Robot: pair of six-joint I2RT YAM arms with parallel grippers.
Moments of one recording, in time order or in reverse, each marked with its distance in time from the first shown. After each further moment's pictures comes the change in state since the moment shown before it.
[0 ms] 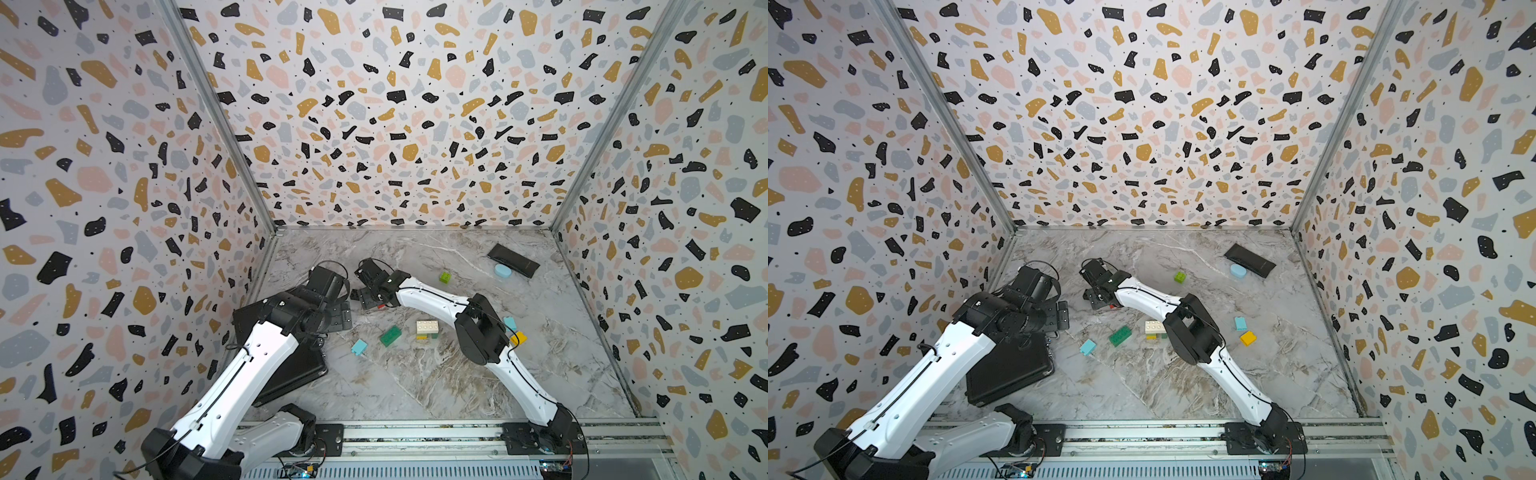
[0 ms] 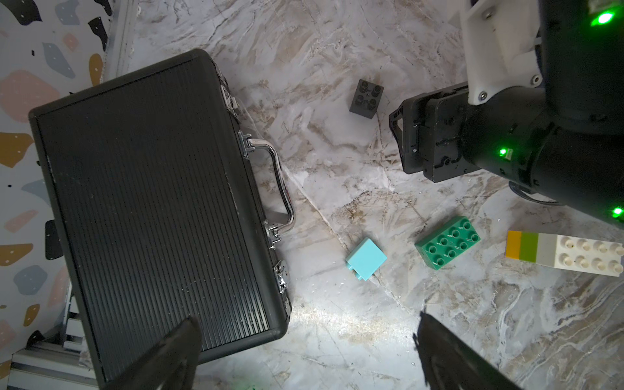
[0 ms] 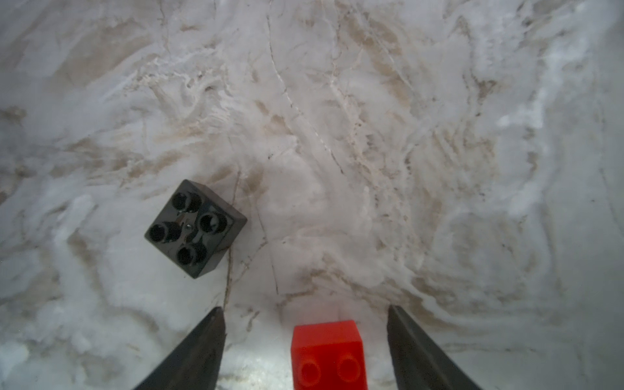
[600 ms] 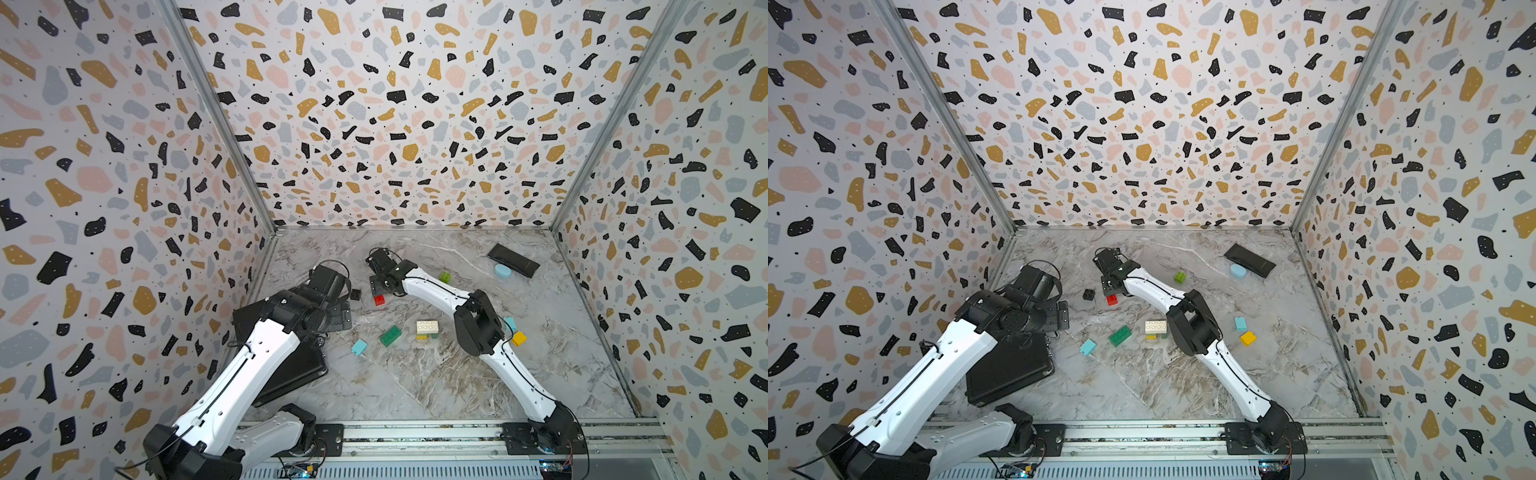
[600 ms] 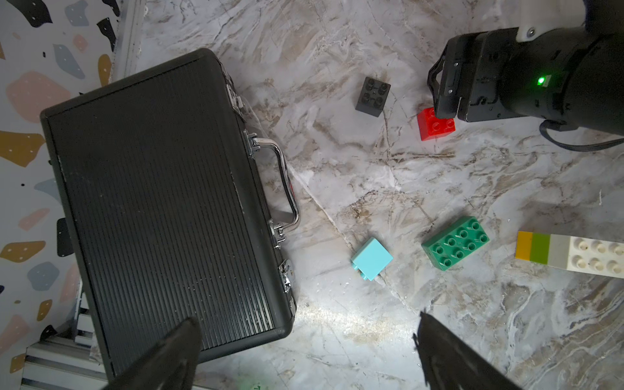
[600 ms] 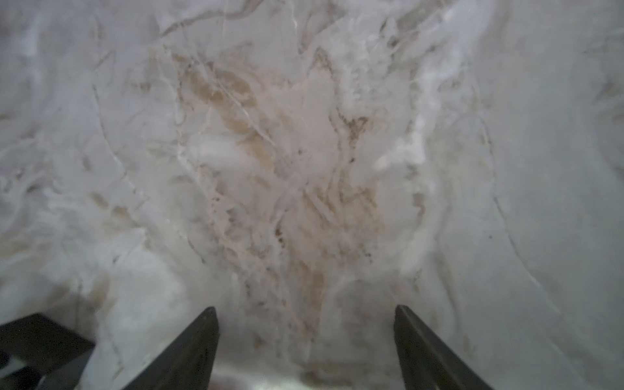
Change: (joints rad) left arm -0.005 0.016 0.008 -0.013 -0.013 -0.002; right arm -0.082 0.094 0.121 -0.053 0.050 0.062
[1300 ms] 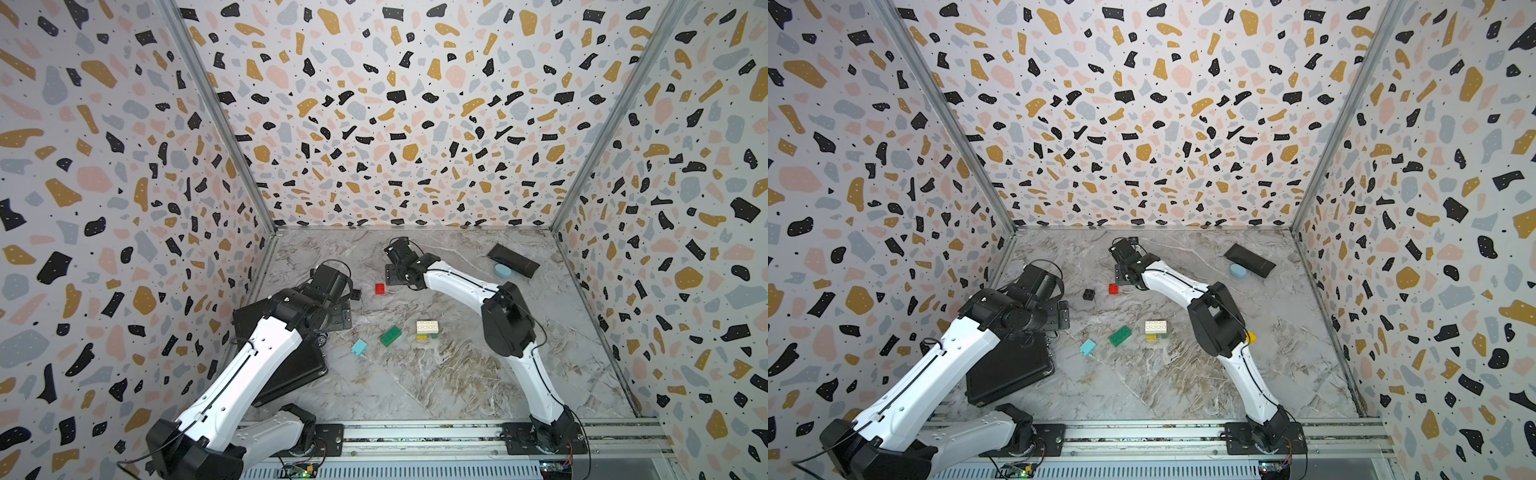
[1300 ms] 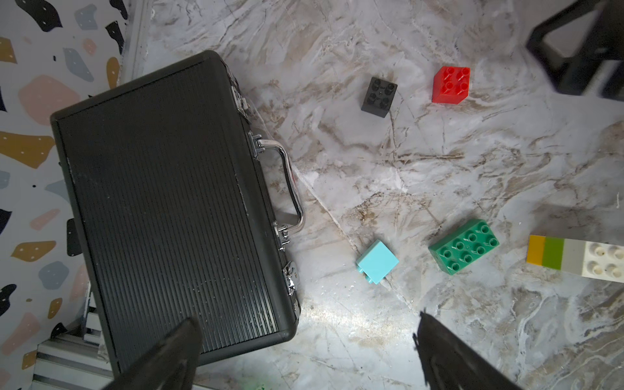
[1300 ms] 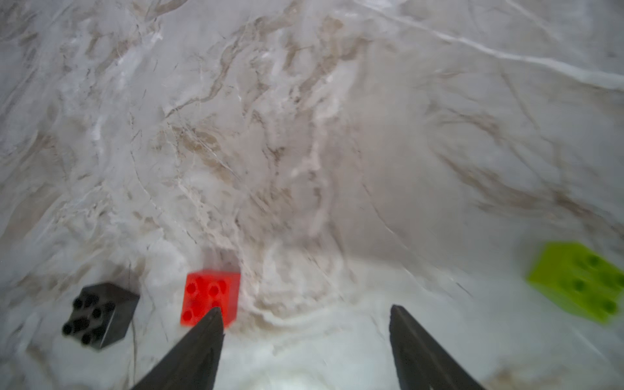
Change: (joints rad) left arm -0.007 0.010 0.005 -0.003 -0.029 -0.002; right arm -0.055 -0.184 -0.192 0.078 -0.003 0.073
